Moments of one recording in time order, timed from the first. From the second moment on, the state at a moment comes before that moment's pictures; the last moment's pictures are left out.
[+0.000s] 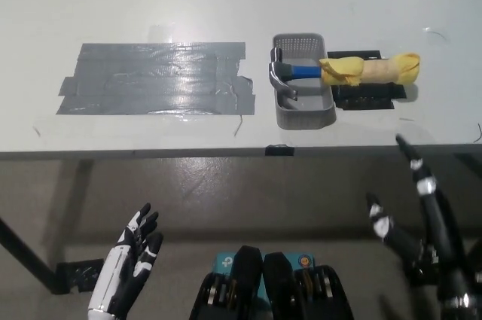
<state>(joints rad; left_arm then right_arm) 0.12 0.11 -0.06 -0.13 0.08 -0.02 -0.06 -0.09 -0.15 0.07 -0.21 -0.44 -0.11 -0.05</state>
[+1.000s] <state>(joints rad) 0.13 0.13 -0.06 -0.13 0.09 -0.05 -0.06 -0.73 -0.25 0.35 0.44 -0.96 0.17 -0.08</state>
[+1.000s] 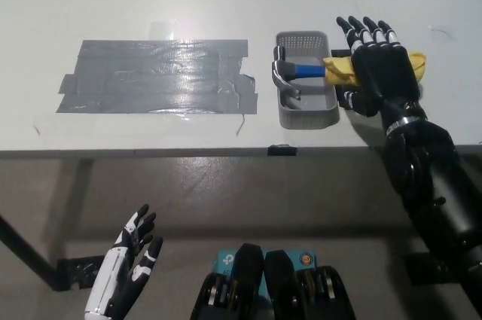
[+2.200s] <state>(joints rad) 0.13 0.13 -0.06 -0.13 0.09 -0.08 -0.07 -0.83 -0.26 0.41 0.69 -0.97 0.21 -0.12</state>
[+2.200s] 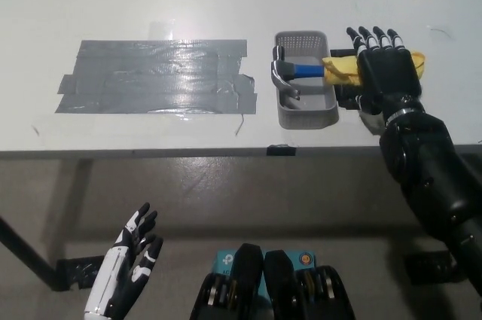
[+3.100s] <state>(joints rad) 0.12 0.13 -0.06 -0.13 0.09 -0.07 -0.07 -0.82 -0.29 0.47 0.93 -0.94 -0.06 -0.56</state>
